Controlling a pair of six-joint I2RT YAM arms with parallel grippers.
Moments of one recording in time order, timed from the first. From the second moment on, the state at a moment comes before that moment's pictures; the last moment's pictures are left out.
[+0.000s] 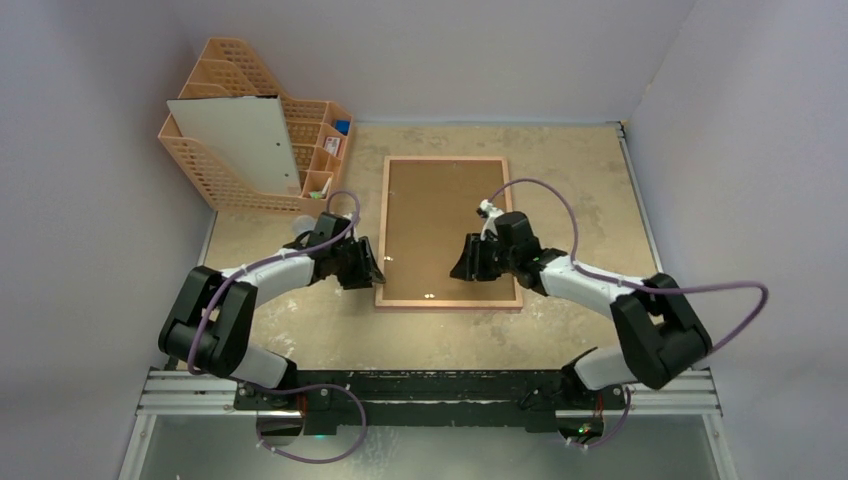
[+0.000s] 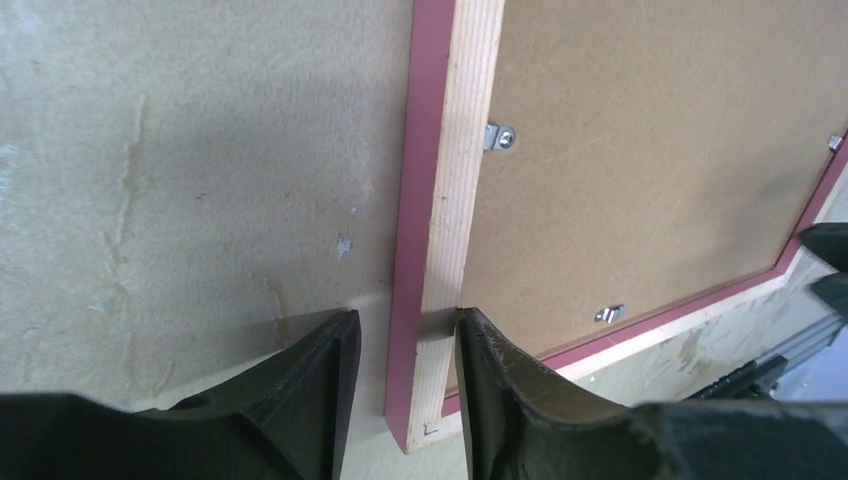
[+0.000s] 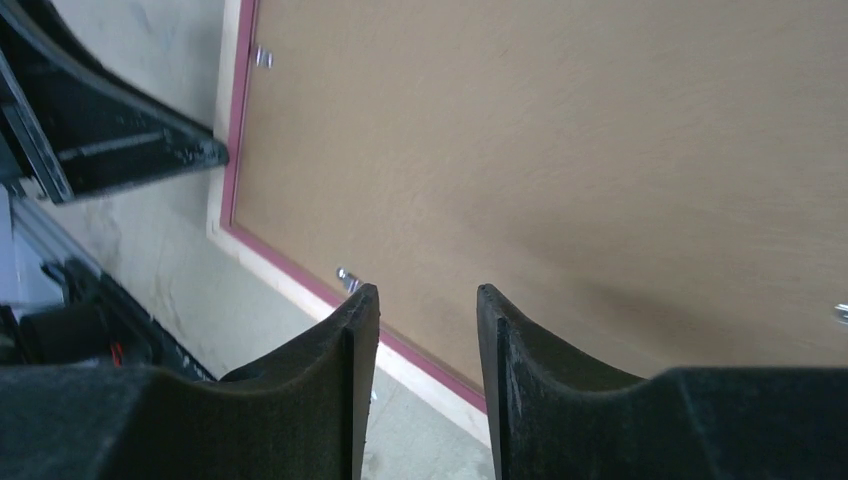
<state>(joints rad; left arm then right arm) -0.37 1.47 0.67 -0.20 0.28 -0.65 0.51 1.38 0.65 0.00 -0.33 0.54</state>
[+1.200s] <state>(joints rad) -0.37 1.46 0.59 -0.08 0.32 -0.68 0.68 1.70 0.81 0.04 -0.55 0.37</state>
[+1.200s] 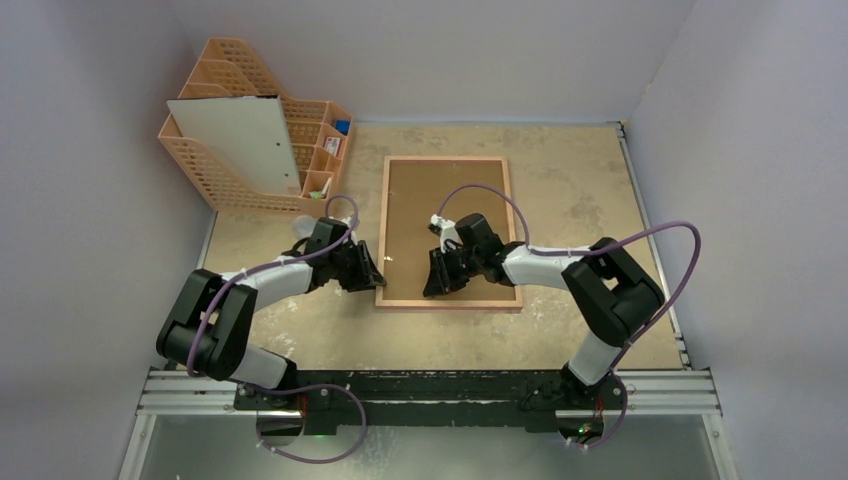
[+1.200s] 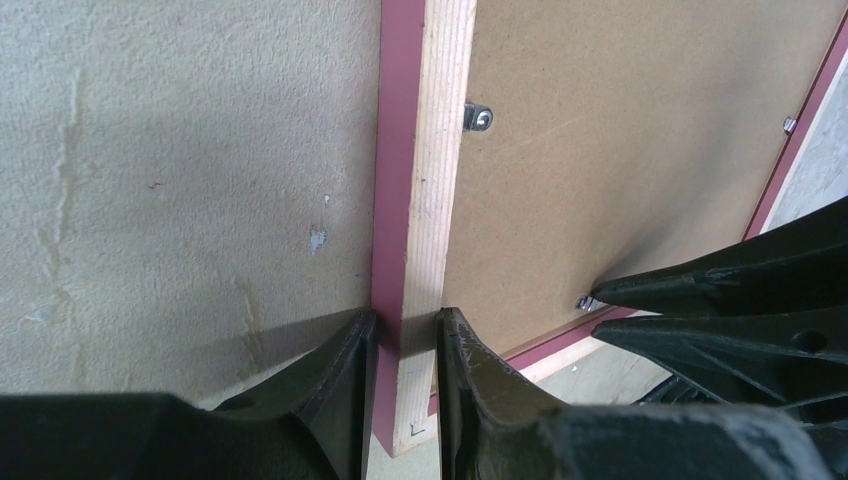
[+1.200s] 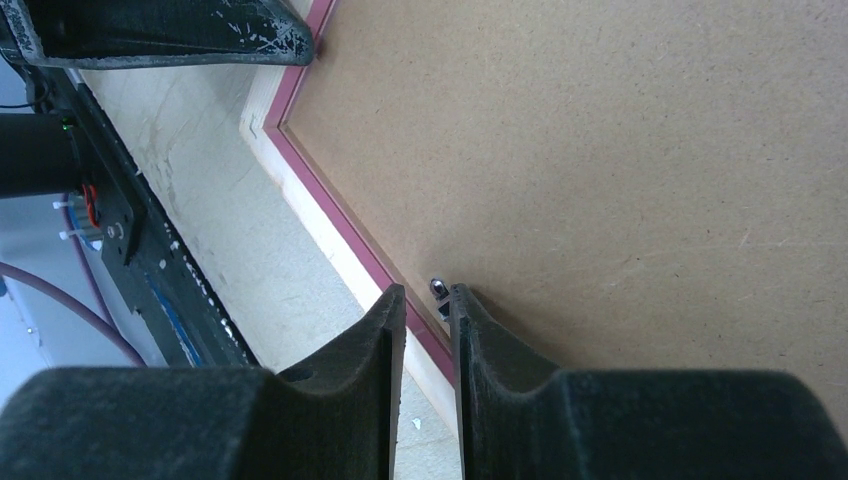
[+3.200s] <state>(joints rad) -0.37 1.61 0.81 -0.12 0.20 -0.66 0.27 1.60 0.87 -0.27 0.13 0.59</state>
